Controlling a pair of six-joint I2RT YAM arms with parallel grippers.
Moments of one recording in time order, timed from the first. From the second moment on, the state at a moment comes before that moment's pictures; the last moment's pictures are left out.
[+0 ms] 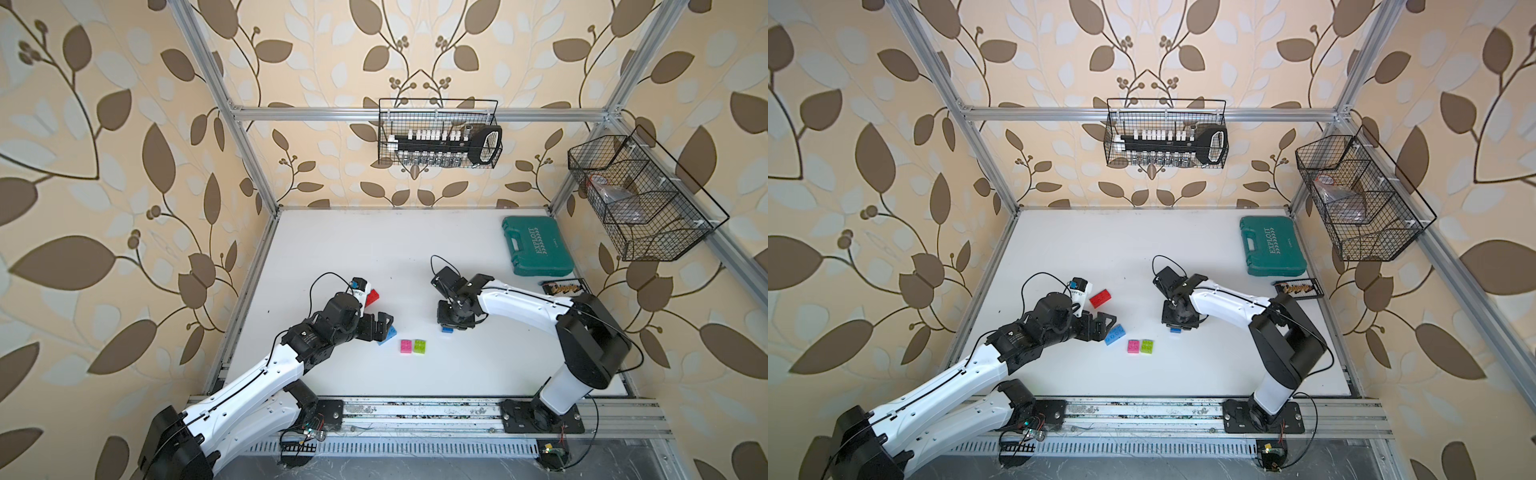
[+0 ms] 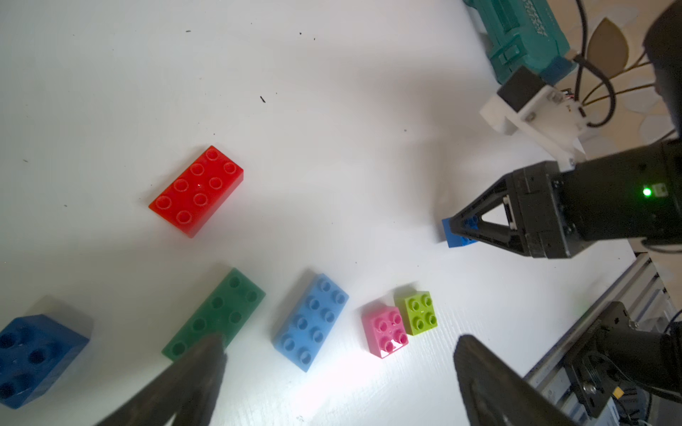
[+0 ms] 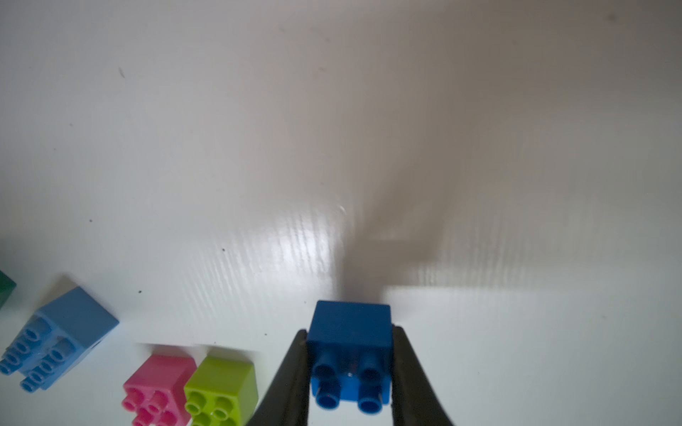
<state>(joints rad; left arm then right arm) -0.70 0.86 0.53 -0.39 0.06 -0.50 0.69 1.73 1.11 -0.77 0.03 0.83</state>
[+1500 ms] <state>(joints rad) -0.70 0.76 0.53 -0.48 -0.02 -0.53 0.95 1.80 1.22 -0.87 0.04 0.90</state>
